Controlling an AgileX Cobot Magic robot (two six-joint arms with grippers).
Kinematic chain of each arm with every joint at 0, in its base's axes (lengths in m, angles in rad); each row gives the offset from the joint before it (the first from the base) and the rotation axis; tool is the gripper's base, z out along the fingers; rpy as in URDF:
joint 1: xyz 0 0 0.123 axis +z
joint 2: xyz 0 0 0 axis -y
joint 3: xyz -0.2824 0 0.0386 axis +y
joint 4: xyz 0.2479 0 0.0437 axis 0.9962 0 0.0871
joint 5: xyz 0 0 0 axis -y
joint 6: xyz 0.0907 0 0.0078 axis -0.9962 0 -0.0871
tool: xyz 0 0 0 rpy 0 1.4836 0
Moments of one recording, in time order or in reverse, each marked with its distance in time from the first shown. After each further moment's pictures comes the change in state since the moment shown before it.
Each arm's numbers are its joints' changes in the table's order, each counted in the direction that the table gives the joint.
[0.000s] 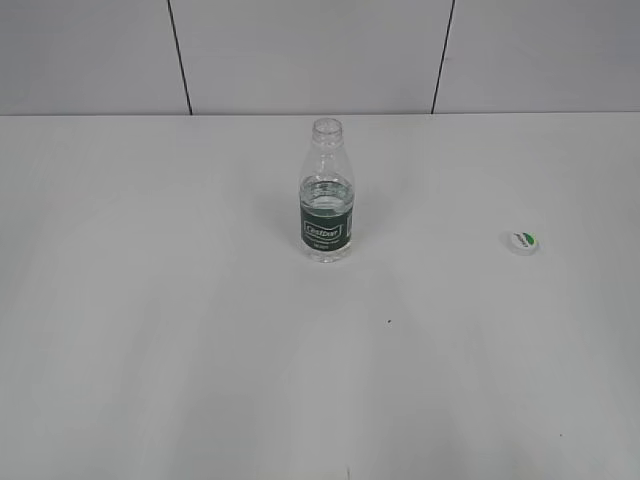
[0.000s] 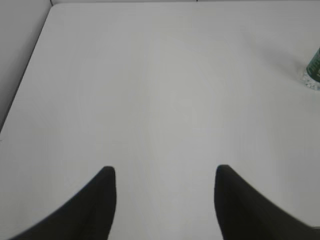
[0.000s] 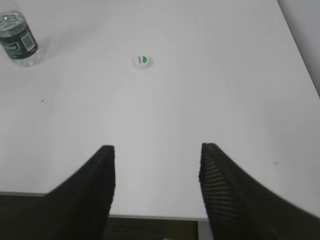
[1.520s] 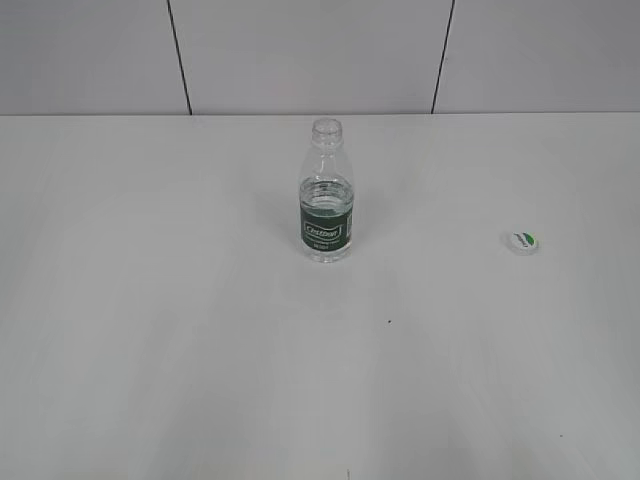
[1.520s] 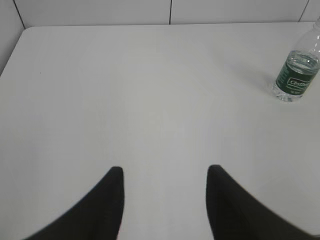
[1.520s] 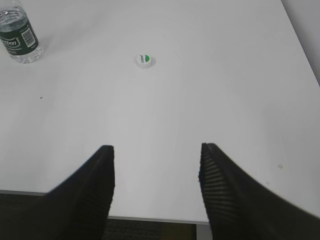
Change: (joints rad) left arm 0.000 0.157 0.123 -0.094 0.083 -0.053; right arm 0.000 0.065 0.077 0.008 0.044 0.024
